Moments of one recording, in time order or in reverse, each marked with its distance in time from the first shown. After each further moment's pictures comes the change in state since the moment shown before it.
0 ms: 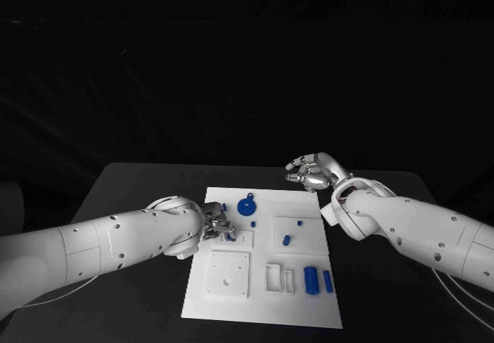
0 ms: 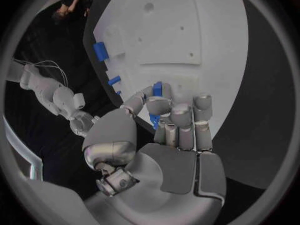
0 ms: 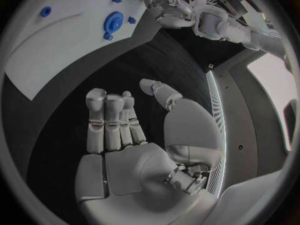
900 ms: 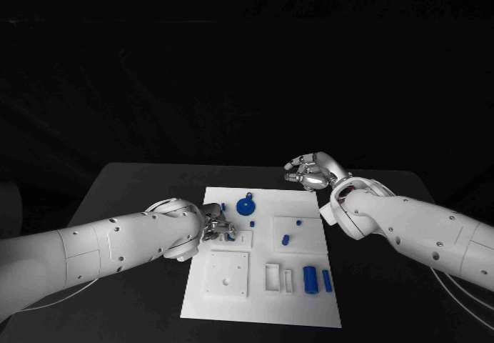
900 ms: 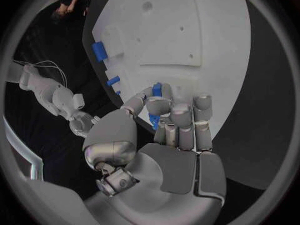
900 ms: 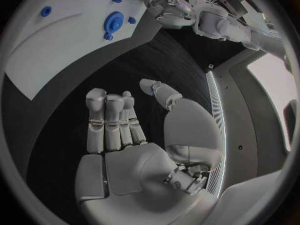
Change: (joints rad) left arm -0.012 0.002 0.001 0.001 -0.004 -0.025 0.002; left_hand -0.011 0.011 0.000 0.000 -0.043 0.000 0.000 0.000 0.058 -0.004 0.004 0.004 -0.007 0.004 0.003 0.000 -0.002 0.000 0.000 0.000 0.000 0.003; right arm 0.000 0.001 0.000 -0.001 -0.003 0.000 0.000; right_hand 0.000 0.000 -0.003 -0.003 0.006 -0.001 0.003 0.000 0.000 0.000 0.000 0.000 -0.001 0.000 0.000 0.000 0.001 0.000 0.000 0.000 0.000 0.001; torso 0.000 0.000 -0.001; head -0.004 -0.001
